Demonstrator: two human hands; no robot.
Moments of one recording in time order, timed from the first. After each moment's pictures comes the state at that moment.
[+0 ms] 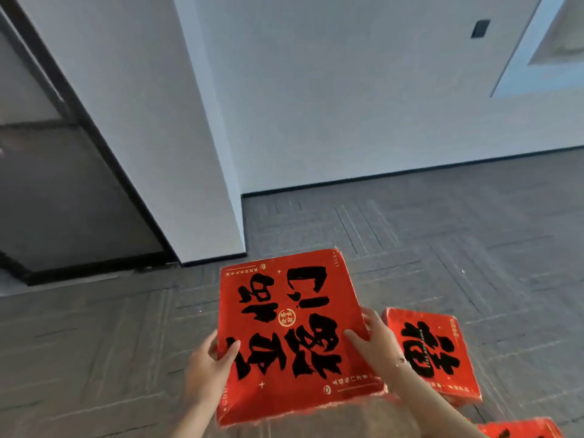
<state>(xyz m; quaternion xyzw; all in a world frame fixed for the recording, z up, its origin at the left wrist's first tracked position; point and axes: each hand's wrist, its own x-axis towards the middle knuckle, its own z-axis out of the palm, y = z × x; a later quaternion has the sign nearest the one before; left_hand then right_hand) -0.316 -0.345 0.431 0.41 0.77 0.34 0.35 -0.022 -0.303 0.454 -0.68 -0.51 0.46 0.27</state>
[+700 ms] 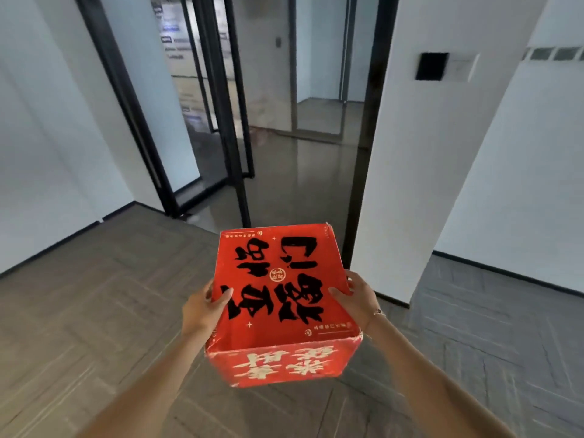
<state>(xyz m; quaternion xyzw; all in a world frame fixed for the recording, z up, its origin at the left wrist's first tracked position) -0.762 -0.559 0.618 0.22 0.86 0.44 0.13 -0.549 -0.348 0.609 -0.41 -0.71 0.54 0.21</state>
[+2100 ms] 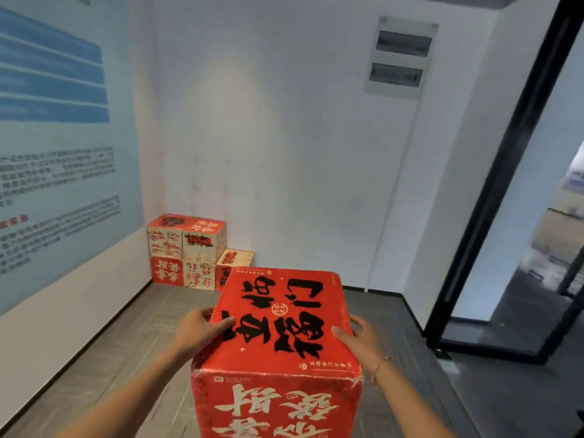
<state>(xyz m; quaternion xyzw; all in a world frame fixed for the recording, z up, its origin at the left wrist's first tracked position) -1.154 -0.980 0.693 -0.18 0.84 0.50 -0.11 -1.231 -0.667 0.700 0.08 -0.80 0.59 -0.08</state>
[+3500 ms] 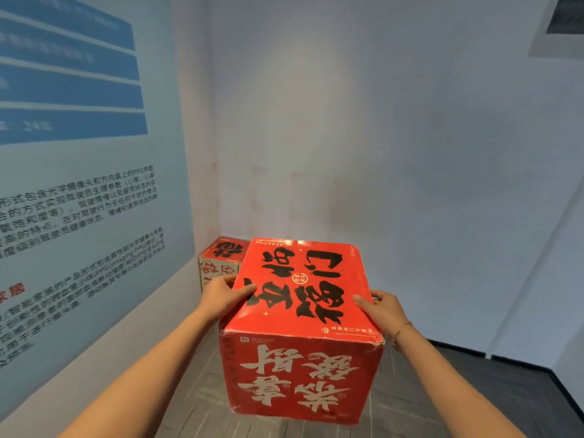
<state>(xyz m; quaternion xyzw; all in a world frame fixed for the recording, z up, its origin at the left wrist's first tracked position) -1.649 -1.435 0.725 -0.21 0.82 0.50 -0.19 -1.782 -1.137 0.722 0.12 -0.78 0.60 -0.12</state>
